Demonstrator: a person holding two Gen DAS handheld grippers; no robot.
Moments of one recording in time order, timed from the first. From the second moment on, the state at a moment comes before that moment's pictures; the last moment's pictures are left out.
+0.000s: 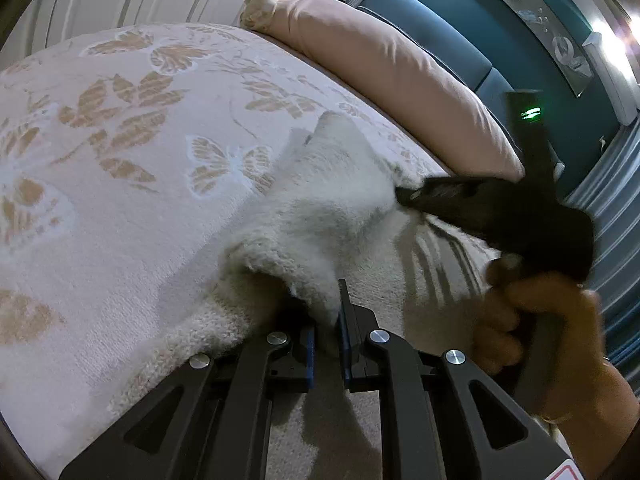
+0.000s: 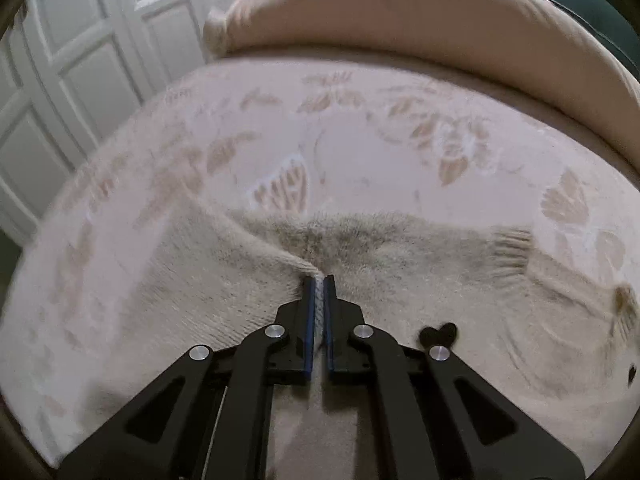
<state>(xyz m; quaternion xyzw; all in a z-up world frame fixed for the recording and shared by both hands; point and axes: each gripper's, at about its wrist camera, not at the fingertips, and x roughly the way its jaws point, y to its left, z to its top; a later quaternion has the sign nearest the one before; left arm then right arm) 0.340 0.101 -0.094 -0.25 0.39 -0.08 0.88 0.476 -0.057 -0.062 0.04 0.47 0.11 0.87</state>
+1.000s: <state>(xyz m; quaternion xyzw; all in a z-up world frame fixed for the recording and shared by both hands) 0.350 0.089 -0.086 -0.19 0.42 -0.05 0.89 0.243 -0.319 -0.041 0.27 0.41 -0.08 0.87</state>
